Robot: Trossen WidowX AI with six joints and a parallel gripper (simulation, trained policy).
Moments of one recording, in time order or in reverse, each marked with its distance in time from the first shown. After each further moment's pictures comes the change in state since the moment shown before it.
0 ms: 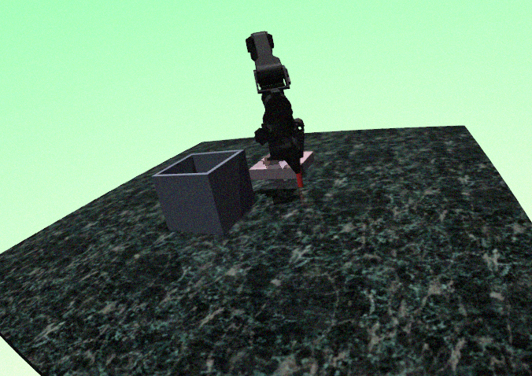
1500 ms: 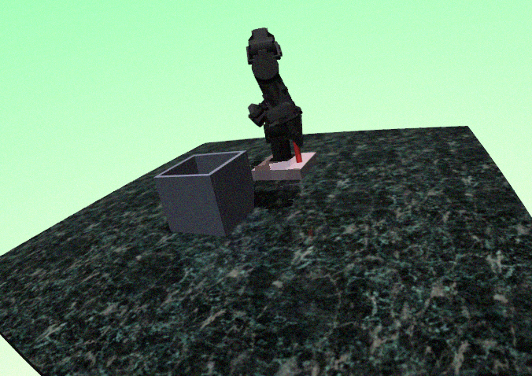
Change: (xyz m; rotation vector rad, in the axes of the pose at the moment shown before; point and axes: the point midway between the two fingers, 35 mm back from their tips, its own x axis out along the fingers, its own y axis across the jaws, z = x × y) arm -0.076 0.051 -0.026 -0.126 0.123 0.304
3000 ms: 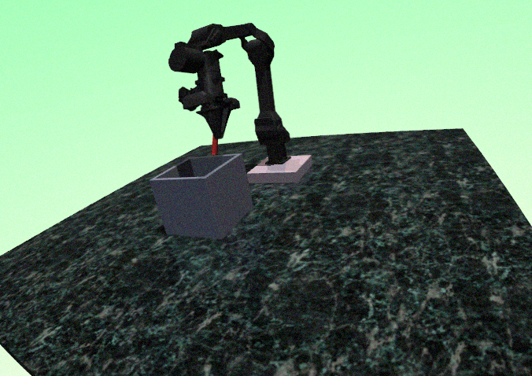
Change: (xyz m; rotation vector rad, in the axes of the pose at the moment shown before) arm -0.097 0.044 0.137 0.094 -0.276 0.063
